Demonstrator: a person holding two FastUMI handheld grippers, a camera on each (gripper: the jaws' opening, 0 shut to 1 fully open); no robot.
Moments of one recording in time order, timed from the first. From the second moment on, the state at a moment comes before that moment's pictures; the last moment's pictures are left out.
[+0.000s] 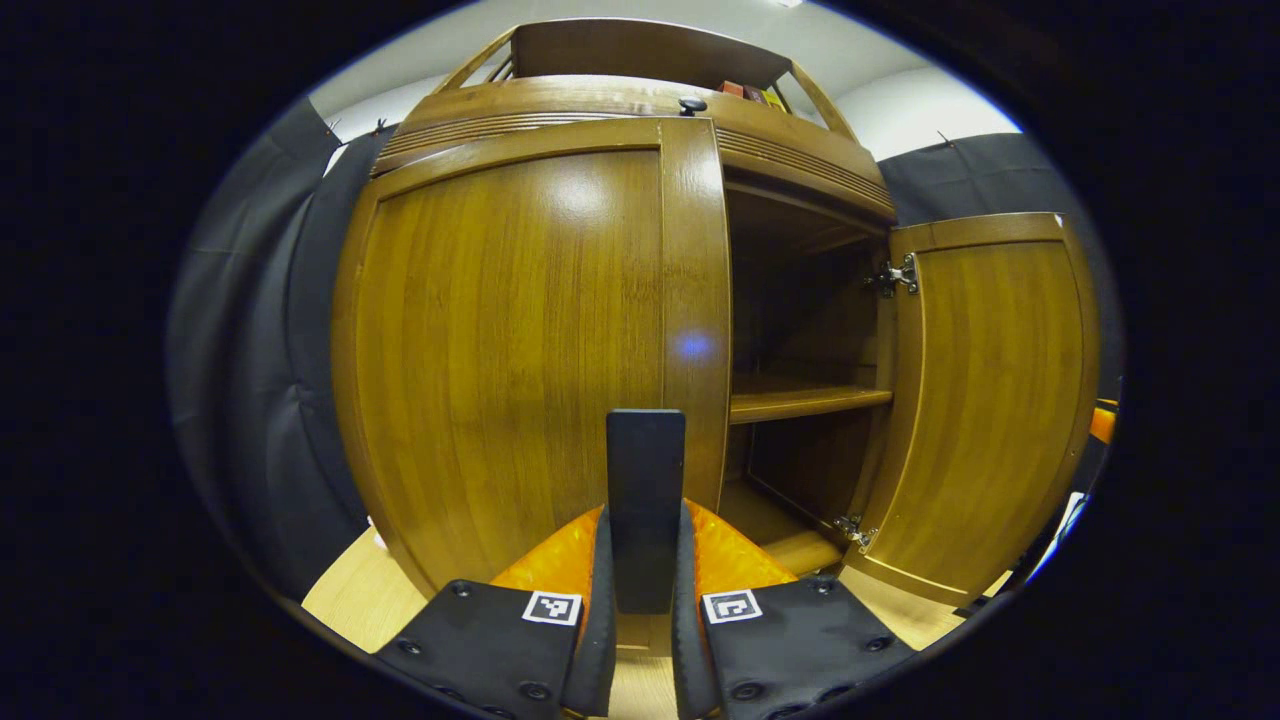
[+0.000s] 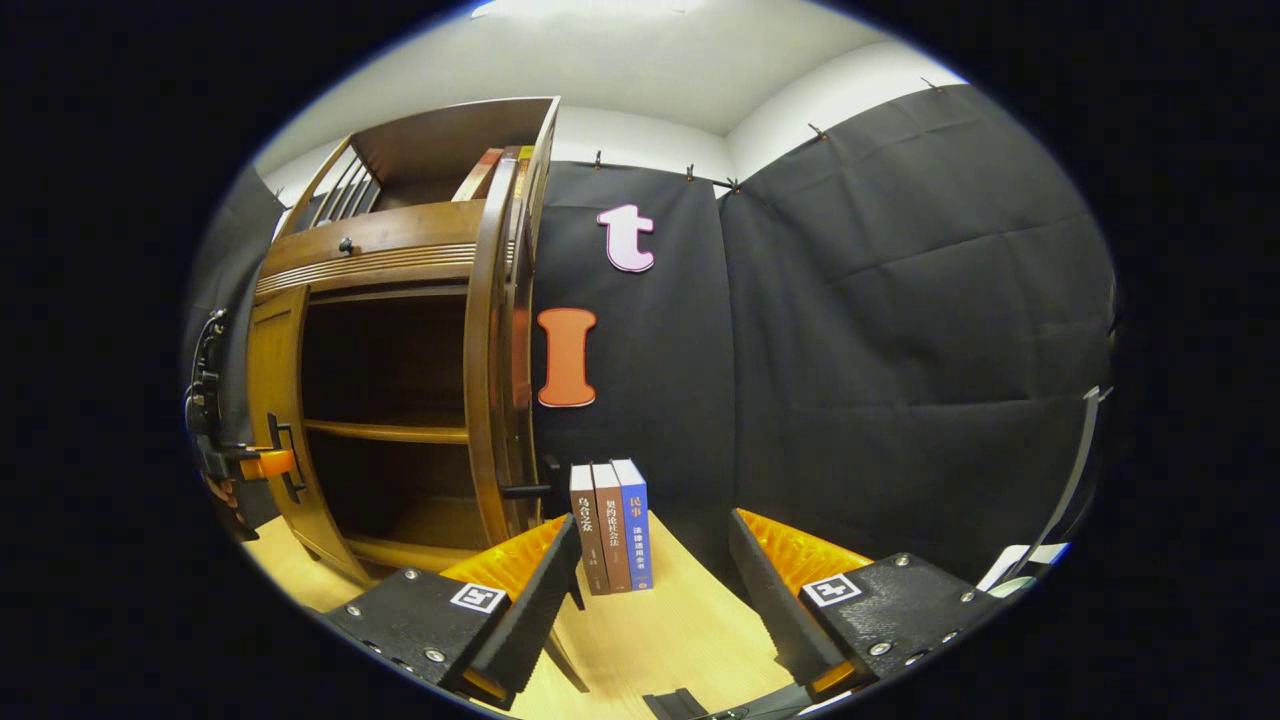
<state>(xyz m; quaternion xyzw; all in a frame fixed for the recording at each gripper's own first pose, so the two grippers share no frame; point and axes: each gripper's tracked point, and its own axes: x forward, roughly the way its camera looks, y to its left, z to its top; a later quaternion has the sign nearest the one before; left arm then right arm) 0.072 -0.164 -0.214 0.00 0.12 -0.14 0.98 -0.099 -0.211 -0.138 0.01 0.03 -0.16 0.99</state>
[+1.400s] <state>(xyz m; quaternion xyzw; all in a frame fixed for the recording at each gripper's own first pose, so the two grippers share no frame) 0.018 -0.129 -0.195 -0.02 0.10 -0.16 0.98 -0.109 -0.140 -0.100 0.01 0.01 -0.11 0.99</state>
